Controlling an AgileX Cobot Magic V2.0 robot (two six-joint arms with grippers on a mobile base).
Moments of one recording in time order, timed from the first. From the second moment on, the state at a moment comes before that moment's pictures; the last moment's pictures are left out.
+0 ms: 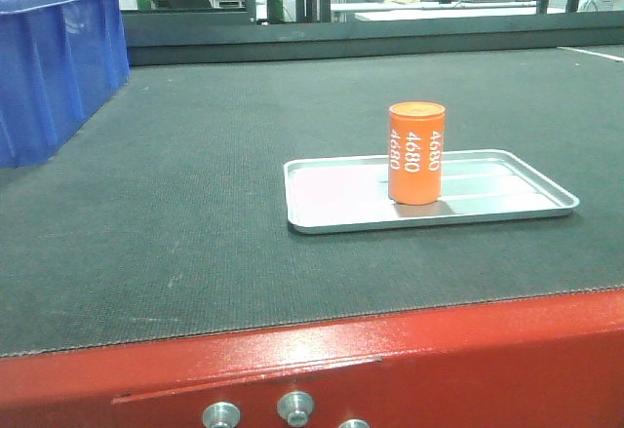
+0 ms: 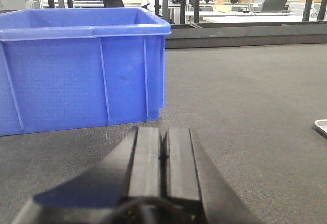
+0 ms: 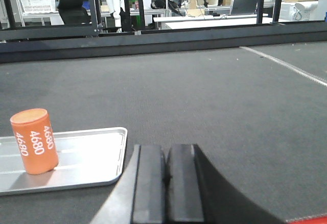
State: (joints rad) left arm -0.11 -0.01 0.03 0.00 0.00 0.00; right arm -0.02 -0.01 0.03 0.00 -0.01 0.10
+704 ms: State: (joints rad) left arm -0.11 -0.01 0.03 0.00 0.00 0.00; right arm 0.01 -0.01 0.03 0.00 -0.05 0.10
